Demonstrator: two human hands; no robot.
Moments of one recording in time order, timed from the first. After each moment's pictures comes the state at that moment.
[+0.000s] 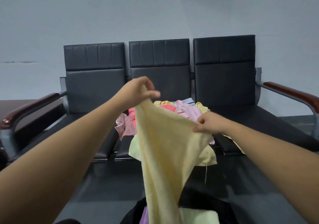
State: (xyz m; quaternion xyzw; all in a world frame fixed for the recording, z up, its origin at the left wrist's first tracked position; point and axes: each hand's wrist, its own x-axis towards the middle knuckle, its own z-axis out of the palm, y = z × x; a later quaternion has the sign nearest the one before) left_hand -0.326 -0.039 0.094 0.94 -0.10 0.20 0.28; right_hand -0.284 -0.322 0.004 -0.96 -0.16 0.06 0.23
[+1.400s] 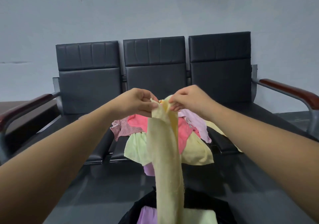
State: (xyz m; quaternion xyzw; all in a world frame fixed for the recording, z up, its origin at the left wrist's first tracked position) left_hand -0.330 -0.046 0.072 0.82 -0.17 -0.06 0.54; right_hand -0.314 -0.267 0.066 -0.81 -0.19 -0.02 0.55
